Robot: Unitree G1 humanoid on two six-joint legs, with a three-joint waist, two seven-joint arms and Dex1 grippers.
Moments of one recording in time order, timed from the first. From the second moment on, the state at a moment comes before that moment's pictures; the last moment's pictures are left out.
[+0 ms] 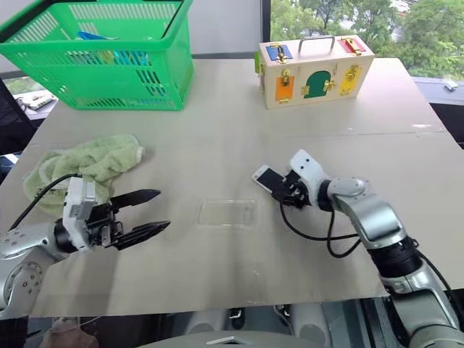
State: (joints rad) left arm 0.17 0.78 0.40 -0.26 -0.67 0.37 -1.24; right arm -0.46 -0.56 0.24 -0.26 0.26 0.80 0.80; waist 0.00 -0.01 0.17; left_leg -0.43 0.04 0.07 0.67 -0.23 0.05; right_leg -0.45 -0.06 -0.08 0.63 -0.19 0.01
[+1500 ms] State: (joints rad) left arm -0.05 0.84 0.11 -0.14 -0.51 0.38 -1.30; right arm -0.48 -0.66 0.28 -0.47 0.30 0.81 0.98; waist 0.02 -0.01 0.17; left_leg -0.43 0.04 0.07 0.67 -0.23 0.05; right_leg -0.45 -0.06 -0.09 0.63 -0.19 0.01
